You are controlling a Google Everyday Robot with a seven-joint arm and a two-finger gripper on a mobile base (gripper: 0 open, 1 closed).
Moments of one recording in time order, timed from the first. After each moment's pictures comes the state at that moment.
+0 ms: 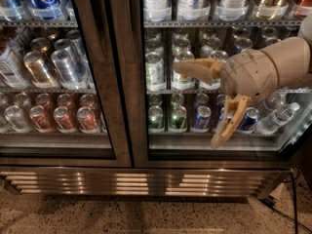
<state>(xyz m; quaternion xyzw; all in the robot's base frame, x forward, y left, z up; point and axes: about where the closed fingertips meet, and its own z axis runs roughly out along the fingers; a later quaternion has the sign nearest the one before) 0.420 -0.068 0.946 -0.65 0.47 0.44 0.40</state>
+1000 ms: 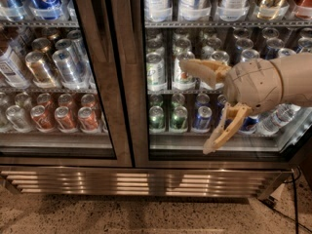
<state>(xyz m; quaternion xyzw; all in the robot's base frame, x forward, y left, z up) 0.417 -0.064 0.951 -0.62 0.48 0.42 0.47</state>
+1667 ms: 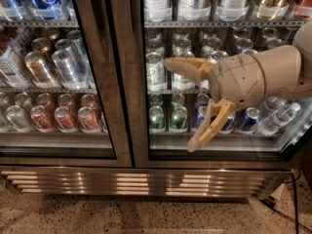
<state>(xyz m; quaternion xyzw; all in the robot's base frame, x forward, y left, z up) 0.417 -0.037 0.954 -0.63 0.47 0.42 0.45</state>
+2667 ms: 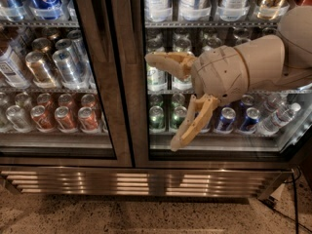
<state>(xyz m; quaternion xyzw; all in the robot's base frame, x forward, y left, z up) 0.409 -0.002 0.969 -0.65 0.45 0.42 0.44</state>
